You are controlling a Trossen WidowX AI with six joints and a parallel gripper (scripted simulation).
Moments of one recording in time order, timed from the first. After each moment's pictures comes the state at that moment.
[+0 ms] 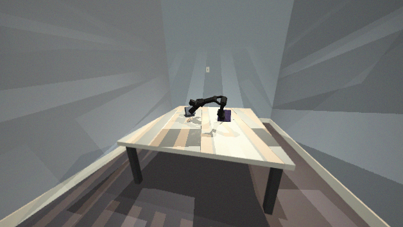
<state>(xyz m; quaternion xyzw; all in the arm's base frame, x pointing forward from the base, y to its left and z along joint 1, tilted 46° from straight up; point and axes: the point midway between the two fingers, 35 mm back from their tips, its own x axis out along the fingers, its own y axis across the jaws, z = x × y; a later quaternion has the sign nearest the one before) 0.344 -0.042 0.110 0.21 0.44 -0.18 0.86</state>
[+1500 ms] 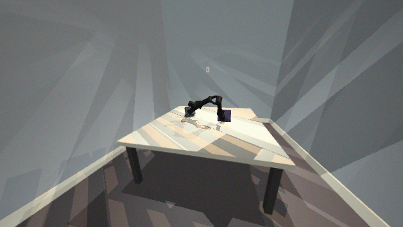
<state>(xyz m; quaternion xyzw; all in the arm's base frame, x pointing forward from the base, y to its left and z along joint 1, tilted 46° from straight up) 0.377 -0.055 0.072 0.21 0.40 -0.20 0.87</state>
